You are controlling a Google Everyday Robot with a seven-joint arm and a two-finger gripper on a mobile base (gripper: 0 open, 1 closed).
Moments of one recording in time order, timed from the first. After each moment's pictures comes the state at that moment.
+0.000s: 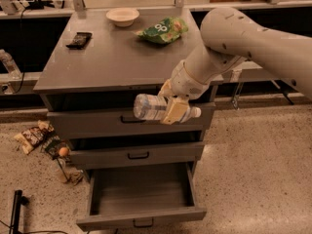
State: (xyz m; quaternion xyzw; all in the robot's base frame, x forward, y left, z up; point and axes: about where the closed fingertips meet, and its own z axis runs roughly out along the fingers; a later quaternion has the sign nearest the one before) arm 0.560 -0.029 0.806 -0.74 0.61 0.14 0.23
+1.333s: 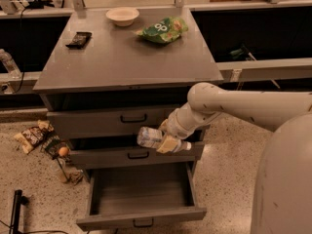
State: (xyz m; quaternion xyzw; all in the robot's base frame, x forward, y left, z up) arm 0.595 -0.026 0.608 -0.68 0.68 0.14 0.25
